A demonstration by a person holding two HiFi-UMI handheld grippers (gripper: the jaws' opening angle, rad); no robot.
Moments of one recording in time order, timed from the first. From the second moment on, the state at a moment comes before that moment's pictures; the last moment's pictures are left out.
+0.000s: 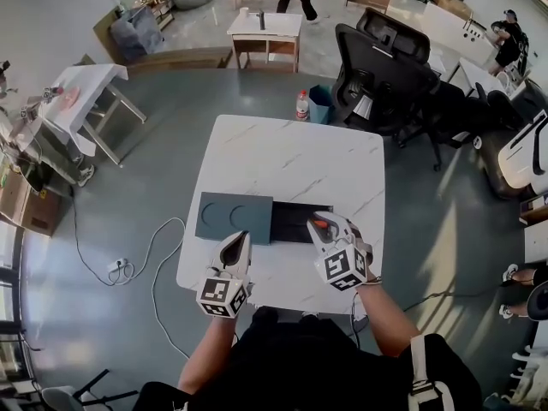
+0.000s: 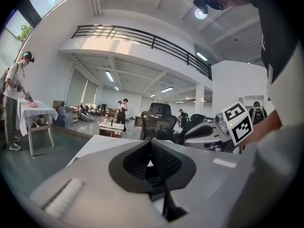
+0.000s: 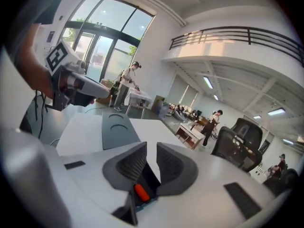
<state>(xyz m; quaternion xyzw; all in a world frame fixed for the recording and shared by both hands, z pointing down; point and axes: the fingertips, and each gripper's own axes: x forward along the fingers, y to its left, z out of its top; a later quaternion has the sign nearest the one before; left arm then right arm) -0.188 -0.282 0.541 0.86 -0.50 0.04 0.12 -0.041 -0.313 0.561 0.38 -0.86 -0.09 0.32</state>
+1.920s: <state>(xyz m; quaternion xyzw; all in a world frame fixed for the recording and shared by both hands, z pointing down) -0.176 -0.280 0.494 0.87 -0.49 0.02 0.08 -0.013 -0.283 0.444 0.50 -0.86 -0.04 0.06</state>
